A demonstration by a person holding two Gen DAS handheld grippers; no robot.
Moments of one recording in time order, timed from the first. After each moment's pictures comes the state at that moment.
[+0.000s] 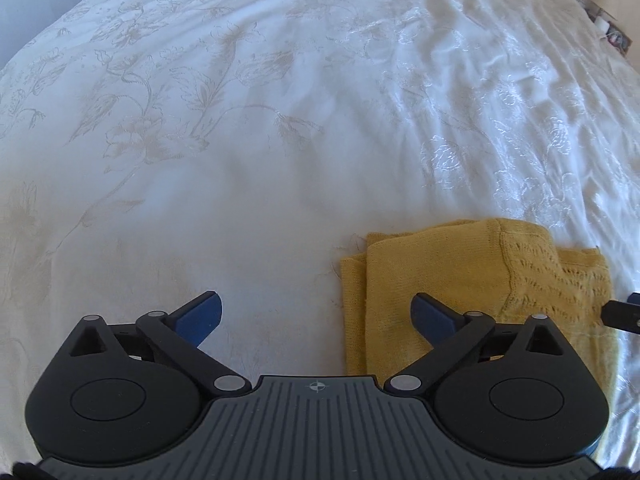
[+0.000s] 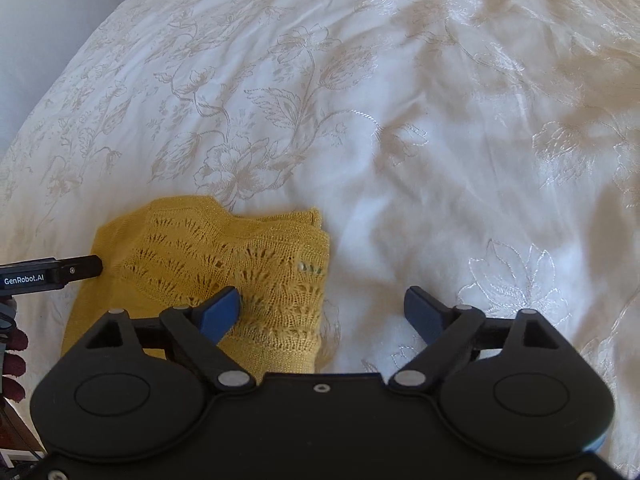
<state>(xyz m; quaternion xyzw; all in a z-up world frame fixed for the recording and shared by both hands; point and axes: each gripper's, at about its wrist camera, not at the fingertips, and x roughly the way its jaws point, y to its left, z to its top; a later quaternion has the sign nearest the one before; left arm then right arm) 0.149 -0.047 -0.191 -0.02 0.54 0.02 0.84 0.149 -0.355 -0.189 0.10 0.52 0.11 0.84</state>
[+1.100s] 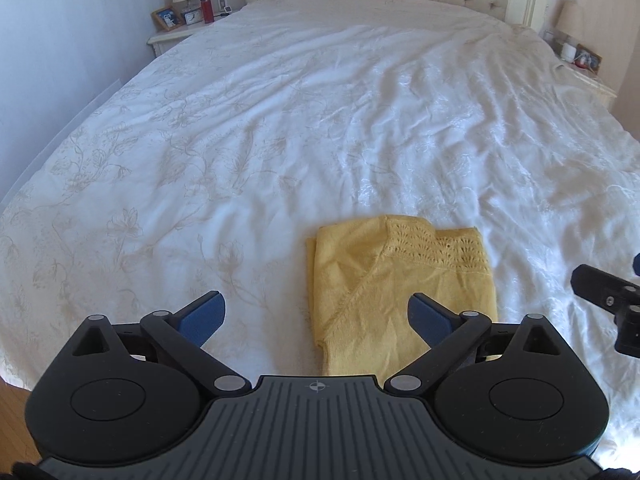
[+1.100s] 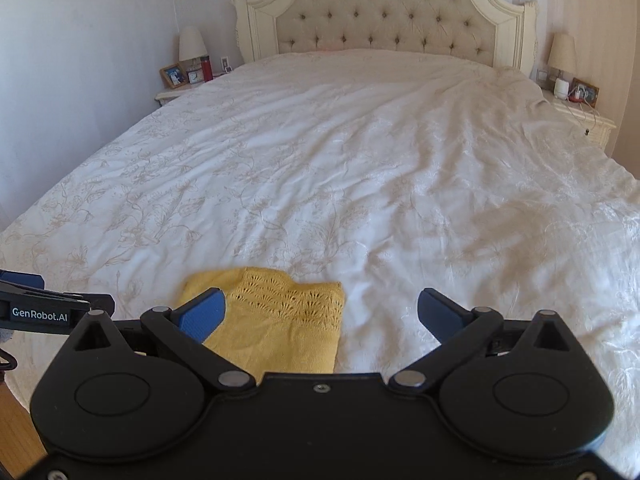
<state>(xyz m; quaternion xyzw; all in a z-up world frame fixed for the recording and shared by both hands) 0.012 -0.111 -0.061 0.01 0.46 0.03 0.89 0.004 -0.330 -0.048 0.04 0.38 0.07 0.92</state>
